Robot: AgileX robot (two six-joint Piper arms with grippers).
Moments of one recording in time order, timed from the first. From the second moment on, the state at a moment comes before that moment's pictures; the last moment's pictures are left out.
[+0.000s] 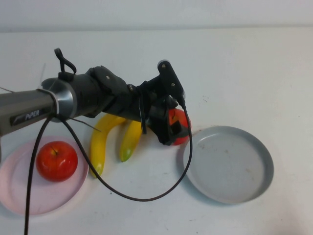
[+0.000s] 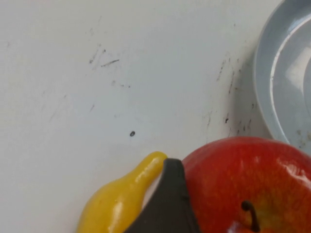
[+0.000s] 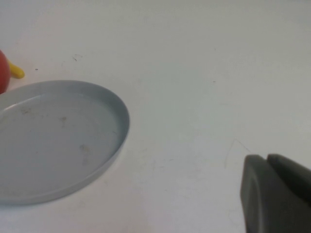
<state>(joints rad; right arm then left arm) 0.05 -0.01 0.03 0.17 0.35 -0.13 -0.52 1.98 -1.35 -1.00 0.51 1.62</state>
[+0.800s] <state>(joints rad) 0.05 -0.01 0.03 0.17 0.35 -0.13 -0.50 1.46 -1.35 0.07 0.98 0.15</state>
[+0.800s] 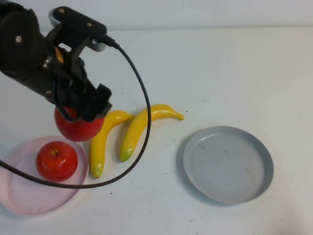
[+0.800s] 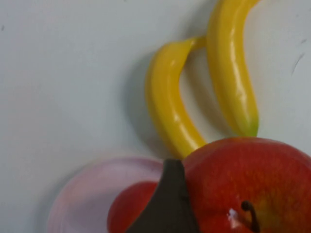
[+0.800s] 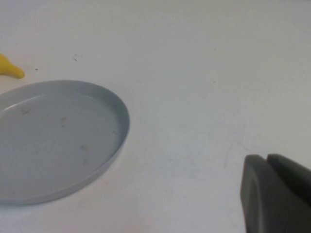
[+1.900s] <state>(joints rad) 0.05 -0.01 0.03 0.17 0.35 -0.13 -0.19 1.32 -0.77 0.27 0.62 -0.27</state>
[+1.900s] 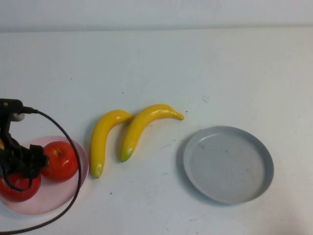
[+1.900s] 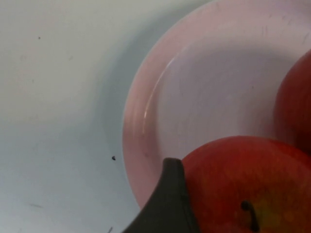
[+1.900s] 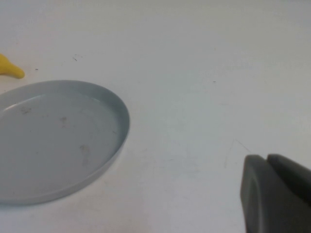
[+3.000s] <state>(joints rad) 0.05 -0.01 0.03 0.17 0.35 -0.13 -0.19 1.00 -0.90 0.13 0.85 -0.16</state>
